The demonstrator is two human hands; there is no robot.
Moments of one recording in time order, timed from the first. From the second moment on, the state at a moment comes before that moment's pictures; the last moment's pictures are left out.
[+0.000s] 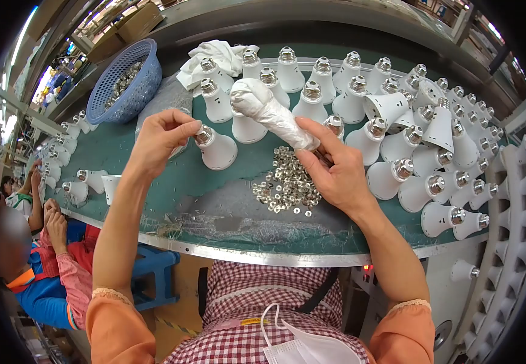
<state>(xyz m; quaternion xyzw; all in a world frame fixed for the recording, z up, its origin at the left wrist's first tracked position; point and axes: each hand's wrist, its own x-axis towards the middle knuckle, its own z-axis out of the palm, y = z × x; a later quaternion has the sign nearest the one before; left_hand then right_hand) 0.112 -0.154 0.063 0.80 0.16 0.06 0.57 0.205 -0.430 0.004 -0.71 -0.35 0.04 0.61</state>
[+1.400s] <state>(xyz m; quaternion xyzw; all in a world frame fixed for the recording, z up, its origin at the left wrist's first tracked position) 0.104 -0.173 0.019 0.89 0.14 0.13 0.42 0.180 -0.420 0.074 -0.81 -0.42 0.11 0.40</state>
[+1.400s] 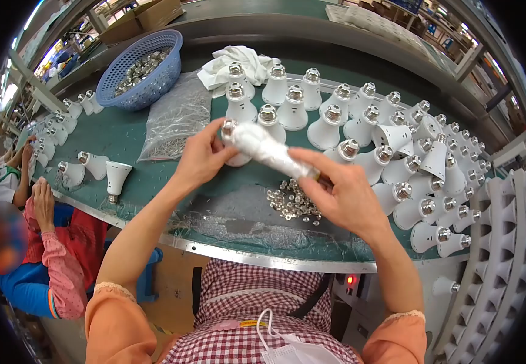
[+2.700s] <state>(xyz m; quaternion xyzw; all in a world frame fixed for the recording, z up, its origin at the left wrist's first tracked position) 0.083 -0.238 0.049 0.95 -0.10 0.25 0.13 0.199 -0.428 0.019 -0.67 -0.31 0.06 0.67</state>
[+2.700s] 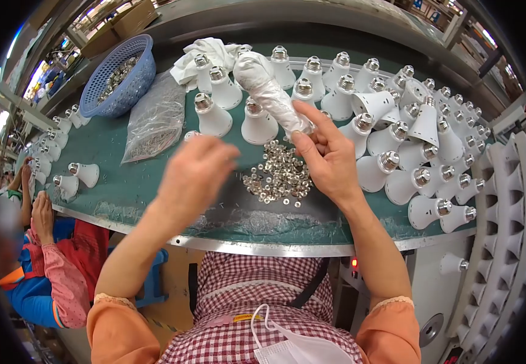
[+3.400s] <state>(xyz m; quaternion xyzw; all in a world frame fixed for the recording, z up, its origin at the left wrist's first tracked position) 0.113 -0.254 -0.003 0.96 -0.07 0.12 0.23 0.199 -0.430 0.007 -0.69 -0.34 0.05 0.63</state>
